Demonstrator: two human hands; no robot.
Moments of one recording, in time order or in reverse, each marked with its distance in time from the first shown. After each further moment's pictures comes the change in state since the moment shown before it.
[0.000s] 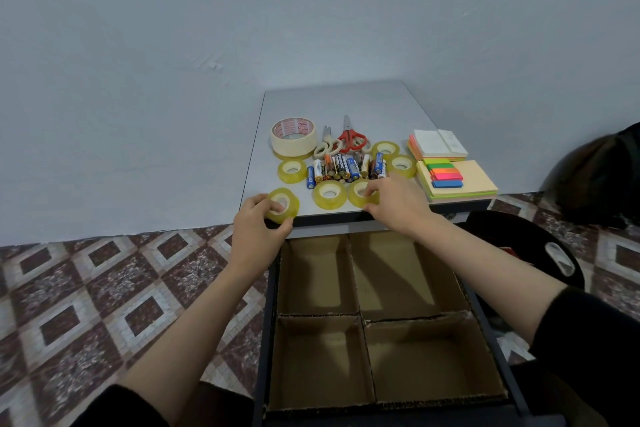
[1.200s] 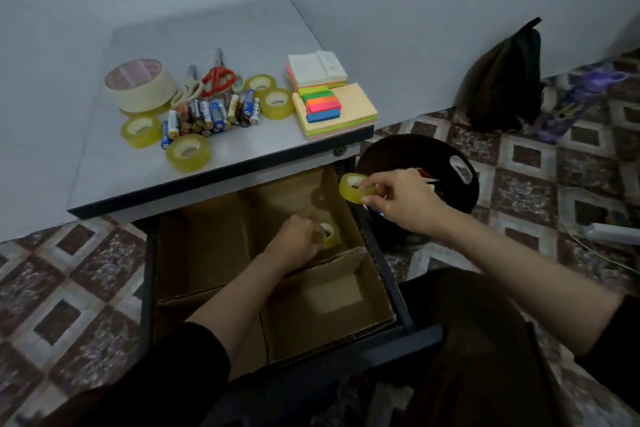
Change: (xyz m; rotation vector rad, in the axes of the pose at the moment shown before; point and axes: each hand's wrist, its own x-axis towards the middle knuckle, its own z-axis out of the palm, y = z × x) left_hand -0.060 0.070 0.192 0.276 -0.844 0.348; right_hand -0.099 0.161 0.014 0.394 -0.089 0.139
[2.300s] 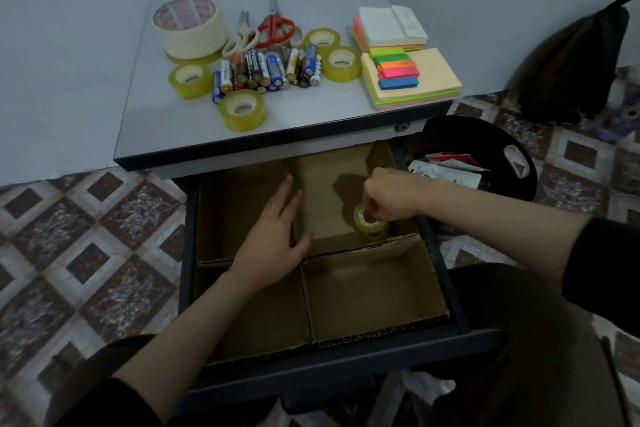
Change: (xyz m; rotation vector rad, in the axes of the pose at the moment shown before) left_hand -0.080 -0.066 -0.009 -0.108 0.251 -0.066; right_hand 0.059 -0.043 0.062 -0.611 -0.623 -0.234
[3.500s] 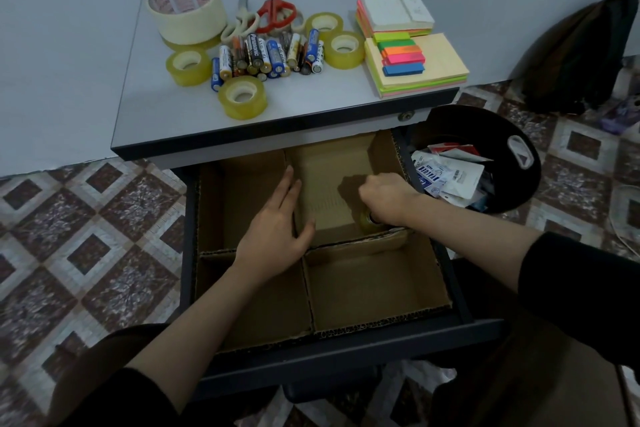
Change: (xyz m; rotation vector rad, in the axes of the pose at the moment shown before) left_hand -0.002 0.006 -0.001 -0.025 0.019 -0.055; right_hand 0.016 -0.008 0.034 -0.223 0.080 0.047
